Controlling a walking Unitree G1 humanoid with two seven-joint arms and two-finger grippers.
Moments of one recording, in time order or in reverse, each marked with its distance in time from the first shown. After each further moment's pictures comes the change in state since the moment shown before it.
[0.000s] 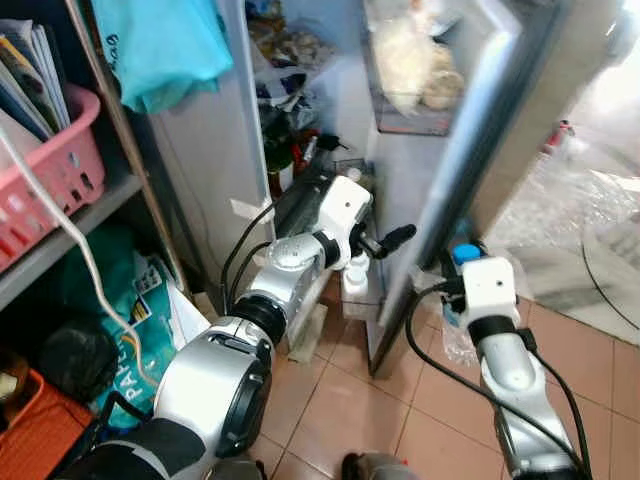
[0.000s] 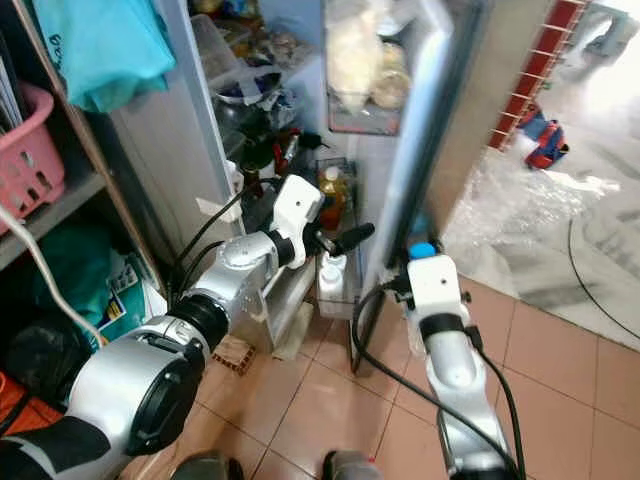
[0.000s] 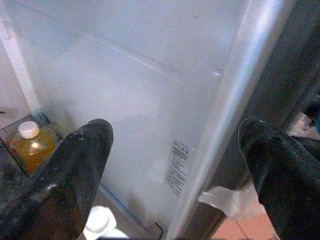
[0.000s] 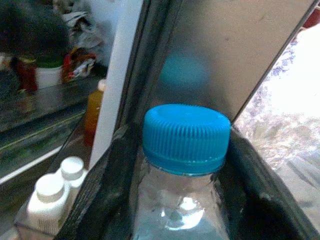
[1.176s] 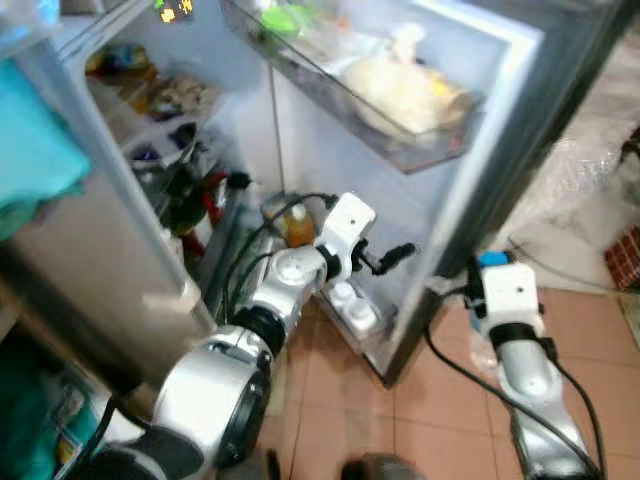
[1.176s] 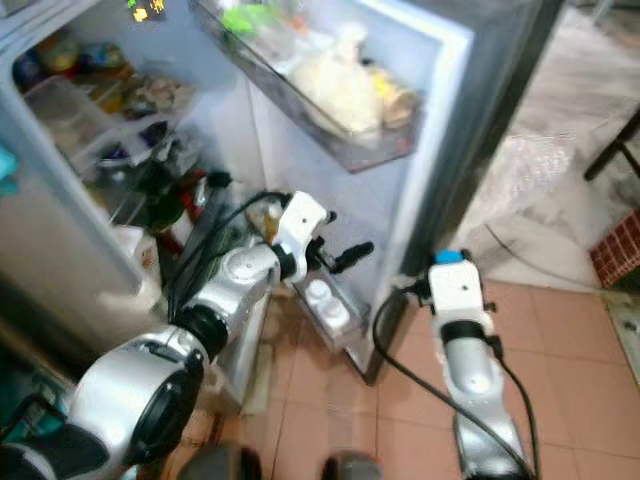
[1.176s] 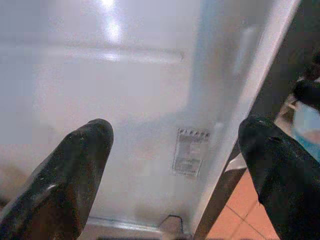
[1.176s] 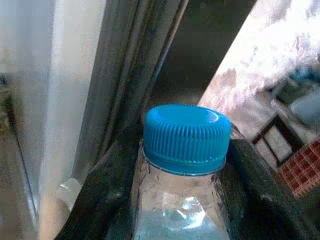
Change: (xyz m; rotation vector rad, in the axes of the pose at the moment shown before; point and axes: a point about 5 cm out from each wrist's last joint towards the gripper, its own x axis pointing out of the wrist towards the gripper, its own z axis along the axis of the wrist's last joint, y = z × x) left arm -0.004 -0.007 -0.018 0.040 0.064 -0.009; right arm 0.000 -0.011 -0.008 -0.025 0.045 -0.089
